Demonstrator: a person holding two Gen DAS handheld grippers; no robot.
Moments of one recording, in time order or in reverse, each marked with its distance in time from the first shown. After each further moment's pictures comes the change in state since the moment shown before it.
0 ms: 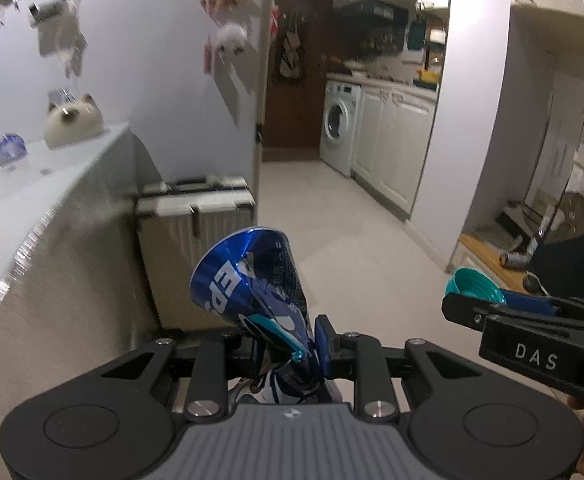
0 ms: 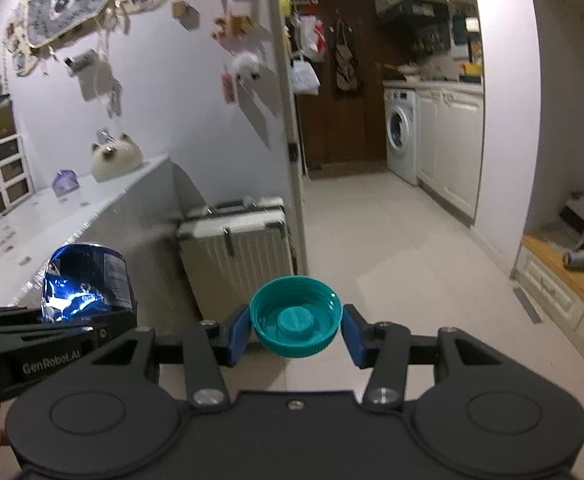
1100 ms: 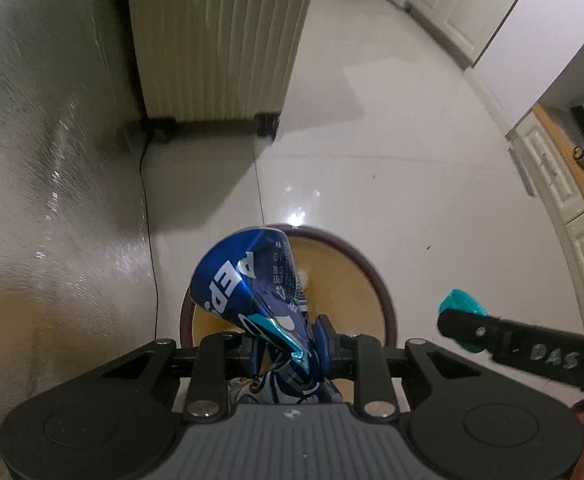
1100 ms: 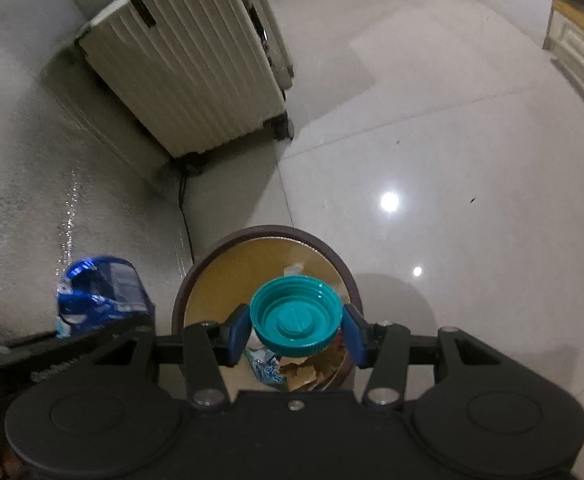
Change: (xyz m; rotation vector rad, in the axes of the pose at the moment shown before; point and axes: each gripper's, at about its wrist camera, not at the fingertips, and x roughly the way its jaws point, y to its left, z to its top) left arm 0.298 0.105 -0.159 -0.156 0.541 -0.003; right arm 0.297 -0.008 -0.190 0.234 0.610 0.033
